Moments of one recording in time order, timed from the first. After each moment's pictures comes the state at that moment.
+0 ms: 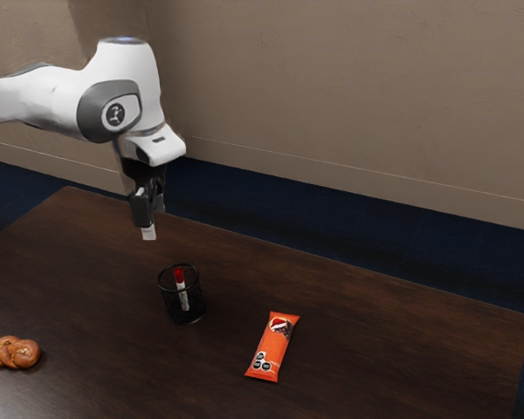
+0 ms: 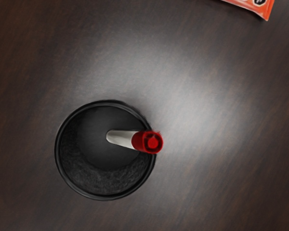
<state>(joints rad) 0.08 -0.03 -0.10 -1.95 0.03 1.83 1.03</state>
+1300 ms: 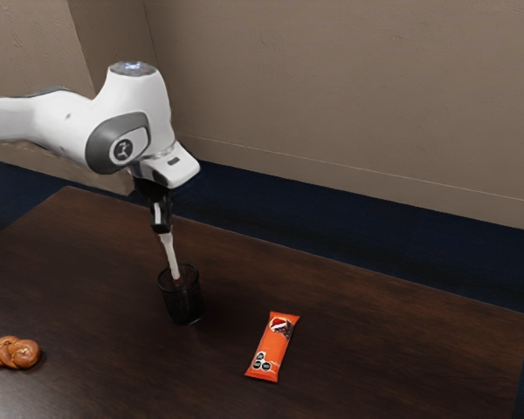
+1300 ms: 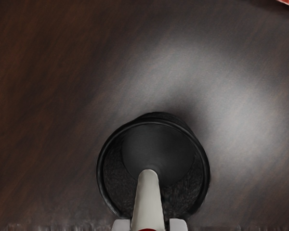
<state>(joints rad) 0.06 -0.02 -0.12 -2.08 0.12 2.08 0.85</state>
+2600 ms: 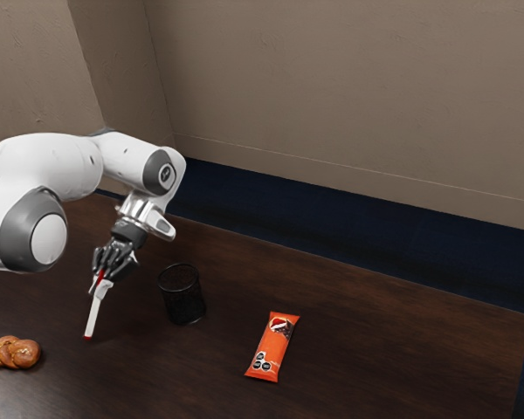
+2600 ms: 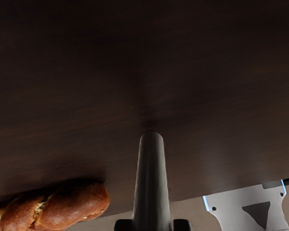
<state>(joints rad) 0.16 0.85 0.03 -1.26 0.21 1.04 0.43</state>
